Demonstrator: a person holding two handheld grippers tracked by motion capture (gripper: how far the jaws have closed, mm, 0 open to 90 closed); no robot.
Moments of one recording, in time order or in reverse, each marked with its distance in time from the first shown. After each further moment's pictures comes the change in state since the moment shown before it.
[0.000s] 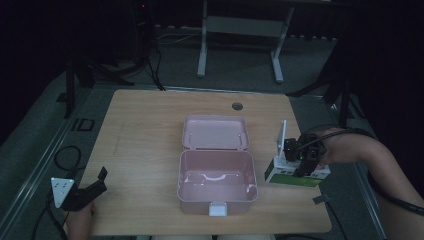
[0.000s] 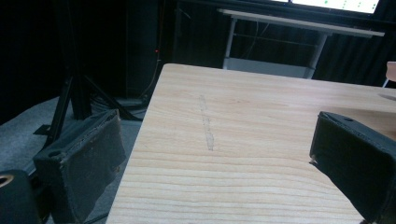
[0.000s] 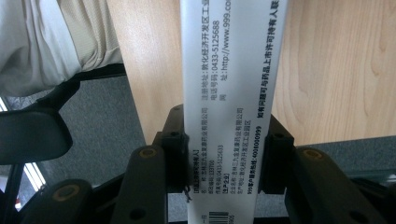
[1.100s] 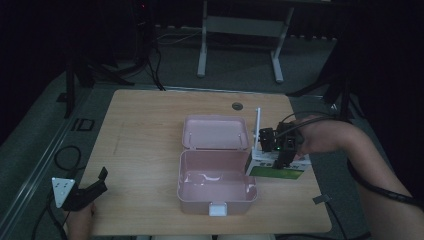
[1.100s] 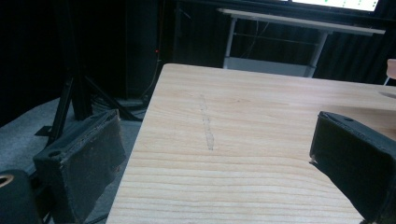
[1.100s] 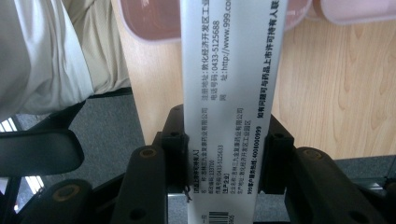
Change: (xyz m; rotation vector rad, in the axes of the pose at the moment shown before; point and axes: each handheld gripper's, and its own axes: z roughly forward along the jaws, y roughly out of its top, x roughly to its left) left arm -0.001 0.000 0.000 0.004 0.000 0.015; right arm 0.004 0.058 -0.039 -0.006 -0.014 -0.030
